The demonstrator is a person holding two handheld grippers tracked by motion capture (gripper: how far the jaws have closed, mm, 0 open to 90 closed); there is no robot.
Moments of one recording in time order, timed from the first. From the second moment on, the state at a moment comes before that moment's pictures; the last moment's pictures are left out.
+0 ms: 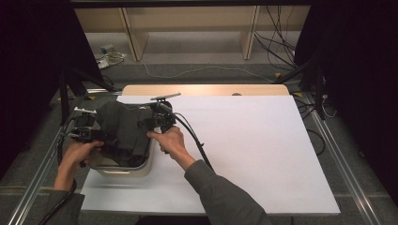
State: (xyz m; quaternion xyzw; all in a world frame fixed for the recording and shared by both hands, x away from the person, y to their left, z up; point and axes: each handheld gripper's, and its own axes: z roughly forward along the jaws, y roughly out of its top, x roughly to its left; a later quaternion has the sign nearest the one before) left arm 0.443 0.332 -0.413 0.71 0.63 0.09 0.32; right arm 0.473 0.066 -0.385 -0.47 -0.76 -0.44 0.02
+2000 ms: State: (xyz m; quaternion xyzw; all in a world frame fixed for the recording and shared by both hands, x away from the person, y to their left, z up) left arm 0.483 0.337 -0.402 0.64 0.66 0.13 0.36; right arm 0.436 -0.092 -0.370 -0.44 -0.77 -0.46 -0.08
